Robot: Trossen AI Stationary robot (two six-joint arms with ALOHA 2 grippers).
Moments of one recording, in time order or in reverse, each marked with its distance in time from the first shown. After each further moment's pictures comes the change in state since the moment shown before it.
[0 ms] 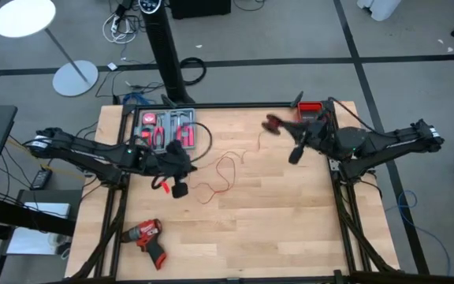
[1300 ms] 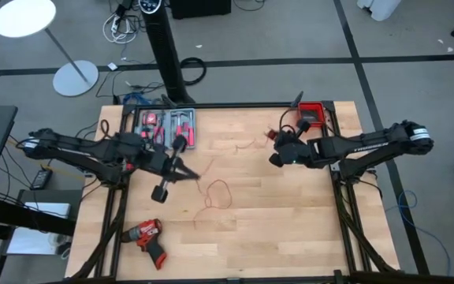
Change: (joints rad) left arm 0.003 -0.162 0.000 0.639 0.437 0.340; right arm -0.133 0.353 -0.001 -0.509 0.050 0.261
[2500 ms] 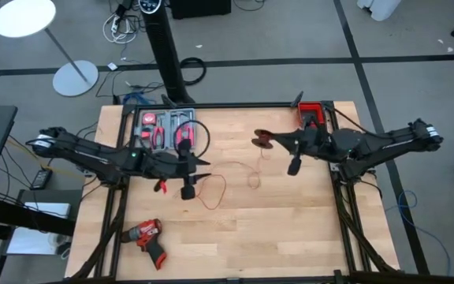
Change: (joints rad) left arm -0.037 0.209 0.000 -0.299 -0.488 -0.157; right arm 0.151 -0.296 0.000 0.577 -0.302 -0.251
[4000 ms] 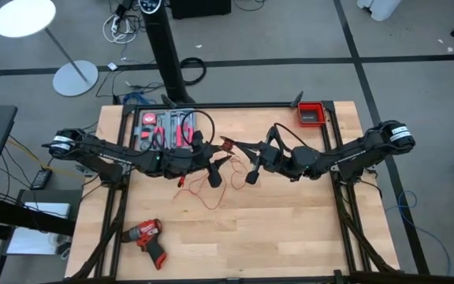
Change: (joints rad) left arm 0.082 0.224 0.000 0.491 -0.178 -0.063; right arm -0.014 0.544 0.000 0.805 0.032 -0.288
